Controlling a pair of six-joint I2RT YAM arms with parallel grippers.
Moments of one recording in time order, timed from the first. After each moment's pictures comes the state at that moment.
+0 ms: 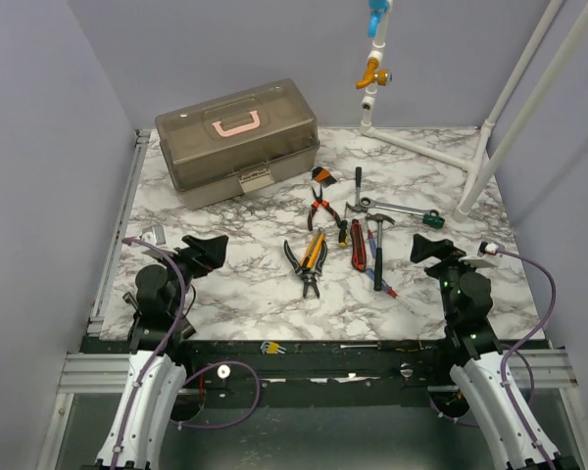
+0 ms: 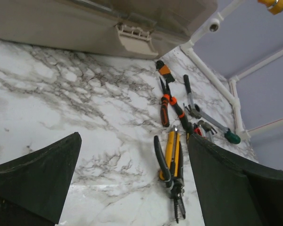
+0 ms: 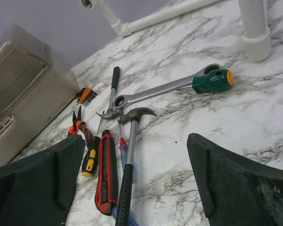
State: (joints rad) left arm -0.04 0.32 0.16 0.07 0.17 -0.70; right arm 0.18 0.28 0.11 0.12 0.27 0.56
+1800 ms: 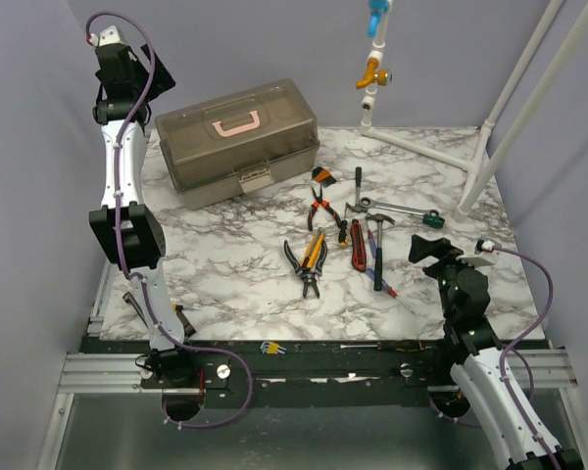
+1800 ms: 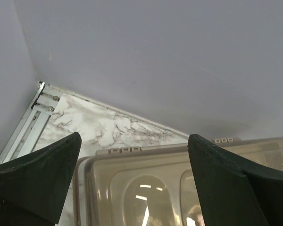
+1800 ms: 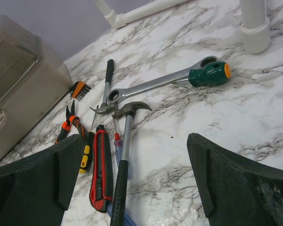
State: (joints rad) left arm 0.18 2.11 2.30 -0.45 0.05 -0.39; right arm 0.18 0.34 0.11 0.13 0.27 0.56
